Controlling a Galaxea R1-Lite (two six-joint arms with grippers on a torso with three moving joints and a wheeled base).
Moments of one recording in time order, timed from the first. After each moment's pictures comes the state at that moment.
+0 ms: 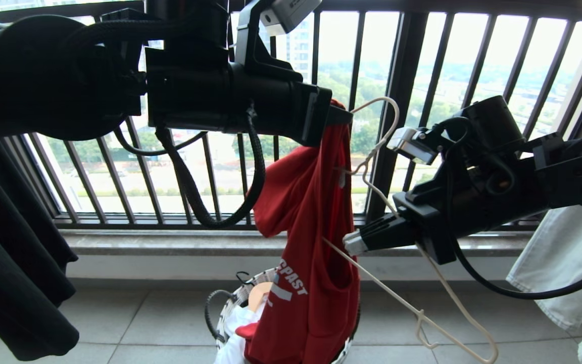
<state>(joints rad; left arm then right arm) -0.70 1.79 -1.79 0.15 -0.39 0.07 0.42 1.72 -1.34 0.32 1.01 -0.27</state>
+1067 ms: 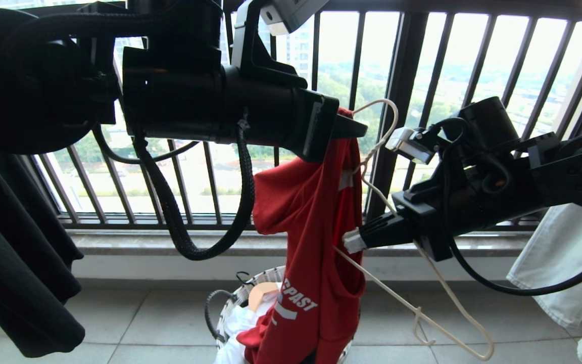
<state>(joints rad) -0.75 1.72 -1.71 0.15 -0.38 0.10 0.41 1.73 -1.35 0.32 1.00 -0.27</state>
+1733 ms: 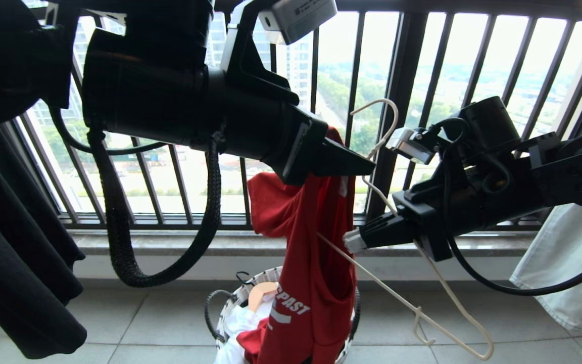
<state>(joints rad) -0.77 1.69 -1.78 0.40 -0.36 0.23 0.41 1.73 -1.35 0.32 0.99 -0.27</state>
